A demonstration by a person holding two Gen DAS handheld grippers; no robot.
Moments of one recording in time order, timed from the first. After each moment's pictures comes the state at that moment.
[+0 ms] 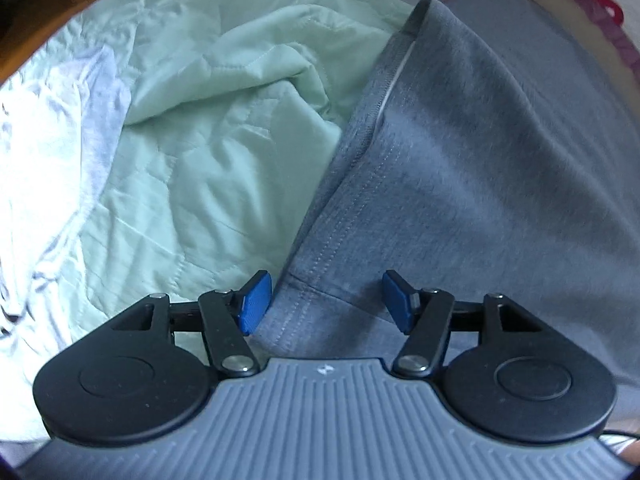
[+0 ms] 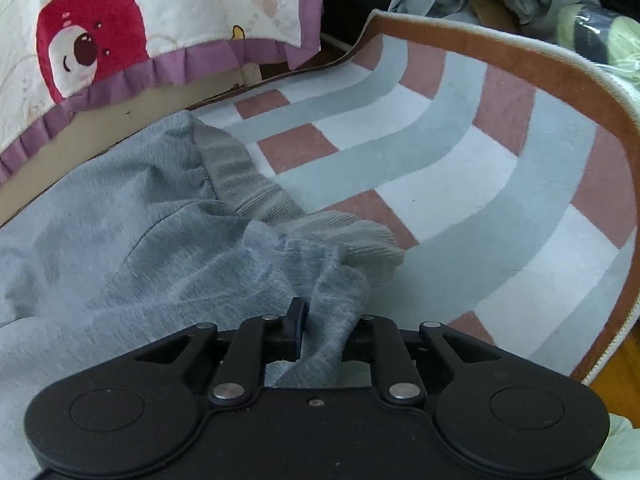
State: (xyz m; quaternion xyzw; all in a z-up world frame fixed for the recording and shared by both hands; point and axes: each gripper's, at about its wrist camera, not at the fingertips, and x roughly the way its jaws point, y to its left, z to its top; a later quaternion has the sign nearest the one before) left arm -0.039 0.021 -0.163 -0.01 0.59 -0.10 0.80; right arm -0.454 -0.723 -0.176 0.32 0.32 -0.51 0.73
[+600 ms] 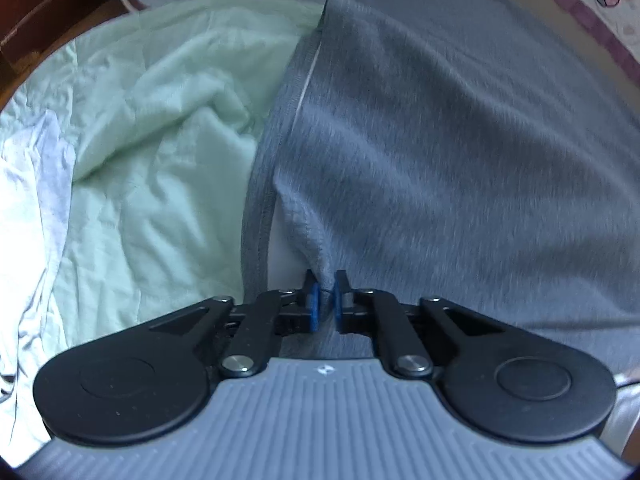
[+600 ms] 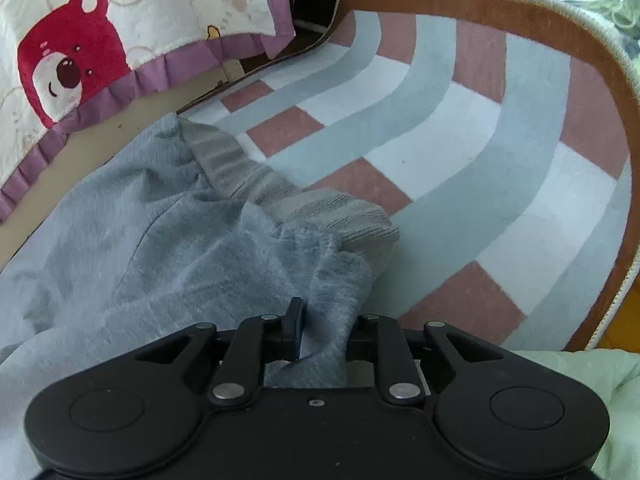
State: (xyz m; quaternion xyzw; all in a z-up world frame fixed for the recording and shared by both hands) left arm -0.049 -0.013 -0.145 0.05 0.53 -0.18 0.83; right arm -0.466 -0.715 -0.183 0.38 0.30 -0.50 0.72
